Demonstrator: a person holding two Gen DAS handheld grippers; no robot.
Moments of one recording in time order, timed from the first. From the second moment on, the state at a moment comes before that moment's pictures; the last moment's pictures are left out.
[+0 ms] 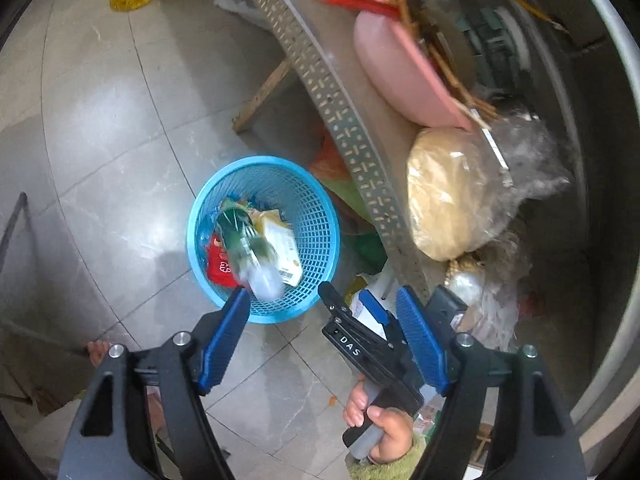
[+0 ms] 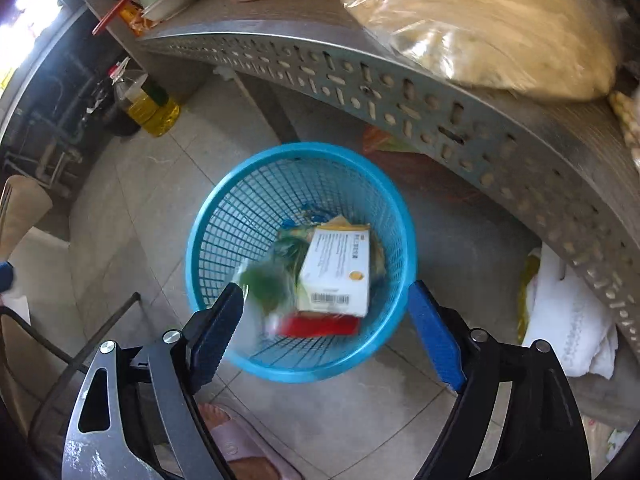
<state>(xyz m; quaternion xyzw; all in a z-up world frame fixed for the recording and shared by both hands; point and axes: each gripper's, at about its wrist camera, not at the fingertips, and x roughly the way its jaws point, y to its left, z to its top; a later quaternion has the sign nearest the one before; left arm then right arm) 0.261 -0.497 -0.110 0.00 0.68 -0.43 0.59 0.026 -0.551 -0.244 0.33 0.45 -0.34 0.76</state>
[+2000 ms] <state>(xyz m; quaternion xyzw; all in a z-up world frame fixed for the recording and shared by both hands) 0.195 -0.097 0.055 -0.12 0.42 -0.34 0.83 0.057 -0.262 -0.018 -0.01 0.33 -0.21 0.92</state>
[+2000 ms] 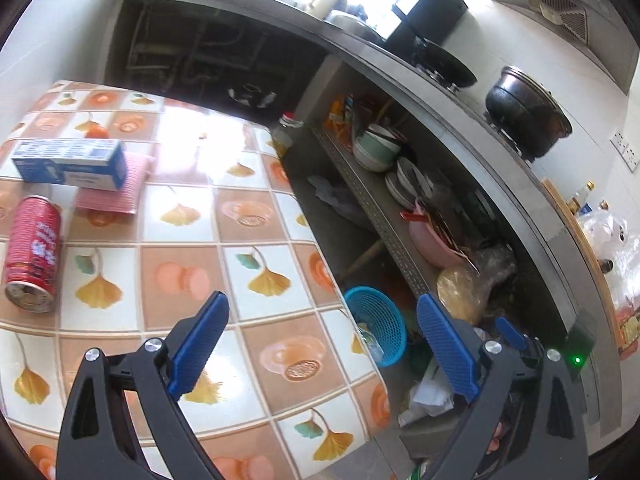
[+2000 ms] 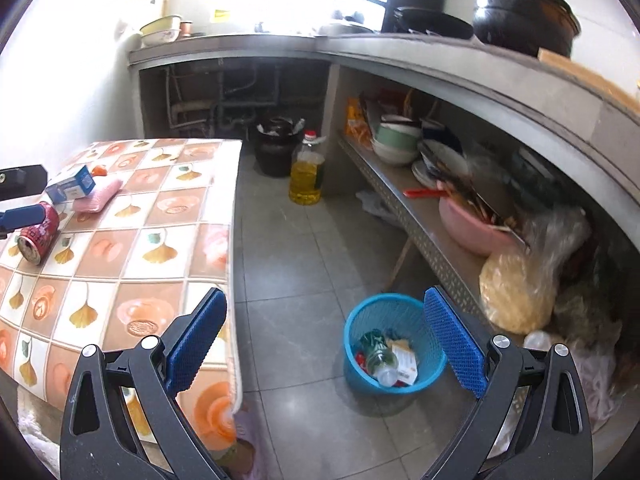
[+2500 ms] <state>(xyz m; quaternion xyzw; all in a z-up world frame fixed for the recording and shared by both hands) 0.202 -0.031 0.067 -0.11 0.38 -0.23 0.89 0.098 -0.194 -0.012 -0.02 0.33 -0.09 0.94</state>
